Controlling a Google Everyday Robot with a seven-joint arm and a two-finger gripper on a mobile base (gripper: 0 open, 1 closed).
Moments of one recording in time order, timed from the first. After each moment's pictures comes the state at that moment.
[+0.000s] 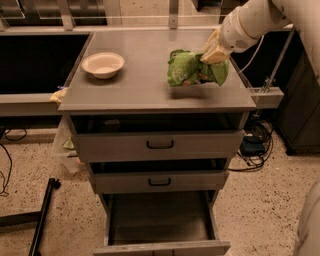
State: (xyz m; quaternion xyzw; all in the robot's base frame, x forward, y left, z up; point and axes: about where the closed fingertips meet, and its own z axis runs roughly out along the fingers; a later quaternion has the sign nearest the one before) arm 0.723 -0.156 0.949 -0.66 0.66 -0.01 0.37
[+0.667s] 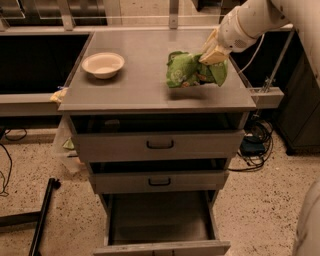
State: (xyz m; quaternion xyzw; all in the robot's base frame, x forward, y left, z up) arm 0.723 -0.156 0.949 -0.66 0.66 -0.01 0.37
